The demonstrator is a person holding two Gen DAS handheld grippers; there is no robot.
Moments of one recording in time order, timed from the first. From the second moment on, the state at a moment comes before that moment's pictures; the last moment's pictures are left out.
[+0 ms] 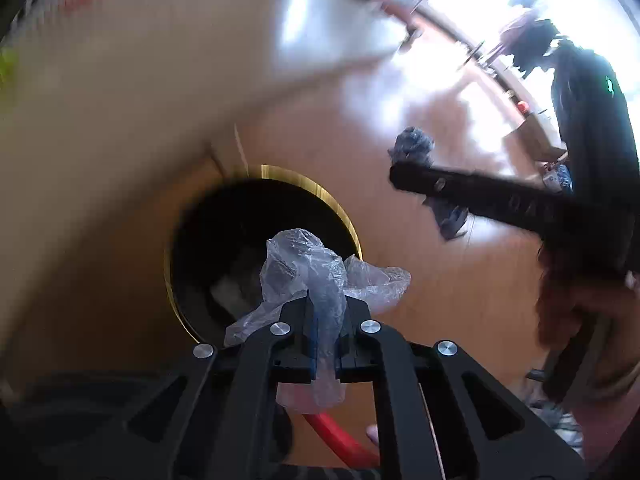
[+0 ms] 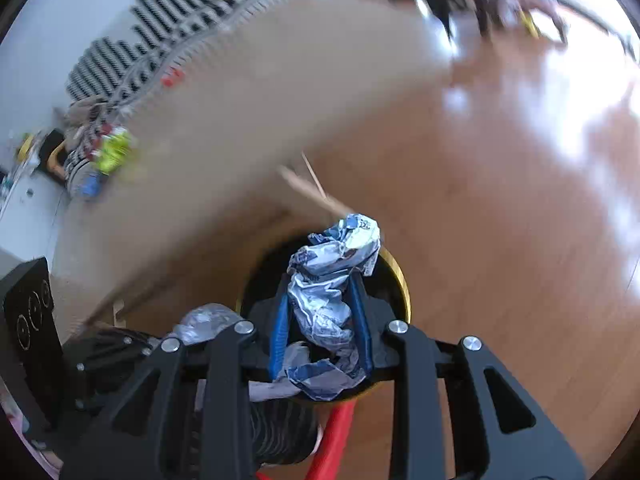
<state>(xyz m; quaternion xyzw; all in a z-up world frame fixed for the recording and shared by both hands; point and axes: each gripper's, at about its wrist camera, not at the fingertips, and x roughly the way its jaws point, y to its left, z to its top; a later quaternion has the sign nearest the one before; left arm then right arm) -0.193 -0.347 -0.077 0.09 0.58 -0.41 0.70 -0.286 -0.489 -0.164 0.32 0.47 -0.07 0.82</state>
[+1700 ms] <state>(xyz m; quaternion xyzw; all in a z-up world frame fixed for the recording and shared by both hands) -0.186 -0.336 -0.044 0.00 0.54 -0.47 0.70 -0.293 -0.506 -0.085 0.28 0.37 -0.12 0.88</state>
